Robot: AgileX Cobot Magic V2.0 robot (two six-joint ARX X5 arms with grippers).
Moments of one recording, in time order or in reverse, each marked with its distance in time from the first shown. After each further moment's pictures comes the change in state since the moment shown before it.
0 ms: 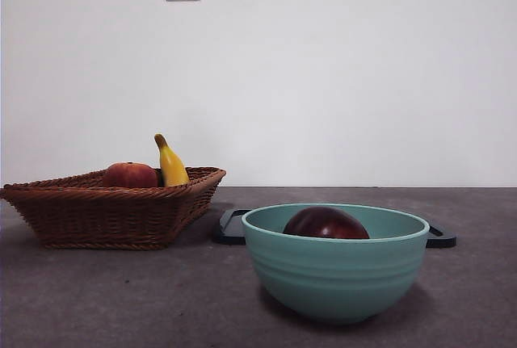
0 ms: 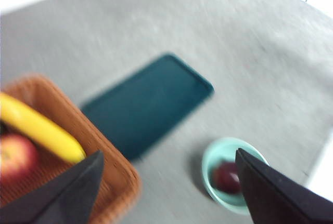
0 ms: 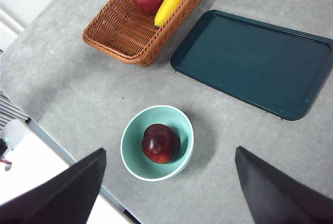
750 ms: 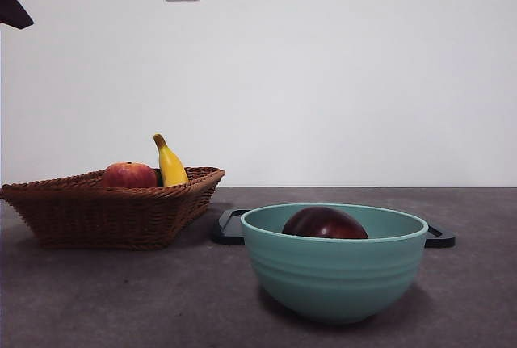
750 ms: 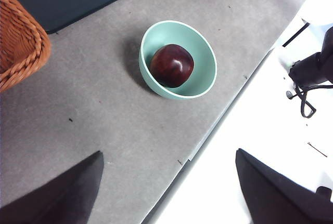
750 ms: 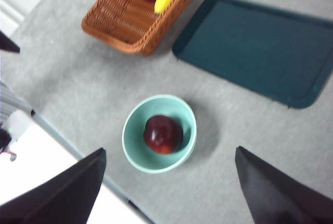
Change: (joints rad) left arm 0.003 -0.216 -0.414 -0.119 0.149 0.001; right arm 0.020 0.048 0.000 -0.023 0.000 0.000
